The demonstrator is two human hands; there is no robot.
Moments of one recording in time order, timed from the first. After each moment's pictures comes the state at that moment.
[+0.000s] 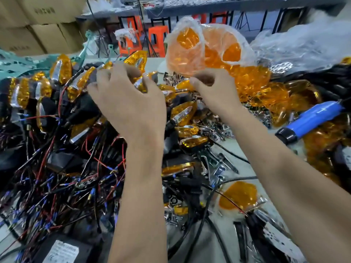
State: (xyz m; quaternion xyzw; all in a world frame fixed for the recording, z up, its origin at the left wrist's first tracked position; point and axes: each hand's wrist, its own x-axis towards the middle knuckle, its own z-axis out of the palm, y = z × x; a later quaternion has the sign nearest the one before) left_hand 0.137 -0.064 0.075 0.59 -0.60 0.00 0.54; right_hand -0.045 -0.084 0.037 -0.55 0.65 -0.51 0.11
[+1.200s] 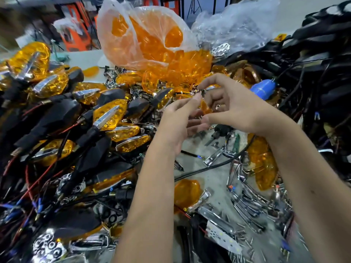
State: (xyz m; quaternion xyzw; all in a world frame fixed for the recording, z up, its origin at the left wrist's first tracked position) left_hand -0.031 -0.044 -0.020 0.33 -0.51 -0.74 0.28; right_hand -0.192 0.041 0.003 -0.61 0.61 -0.41 0.28
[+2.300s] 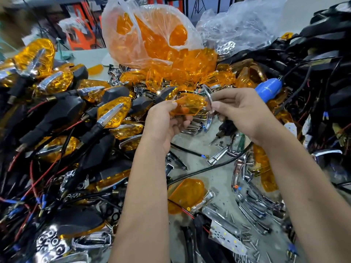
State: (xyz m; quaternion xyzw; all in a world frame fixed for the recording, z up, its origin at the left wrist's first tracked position) left_hand -0.010 -0.060 -0.021 0.39 -0.44 -0.73 0.34; right_hand -0.175 0.045 -0.016 -0.46 0.65 -0.54 0.27
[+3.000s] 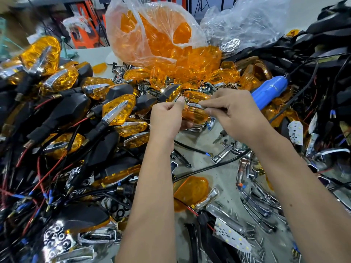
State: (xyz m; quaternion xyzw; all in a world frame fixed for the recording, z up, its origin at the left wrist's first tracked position) left_hand -0.012 -0.058 -0.028 0.44 -0.56 -0.60 0.36; right_hand -0.157 0.039 -0.016 -0.64 0.68 -0.36 0.02
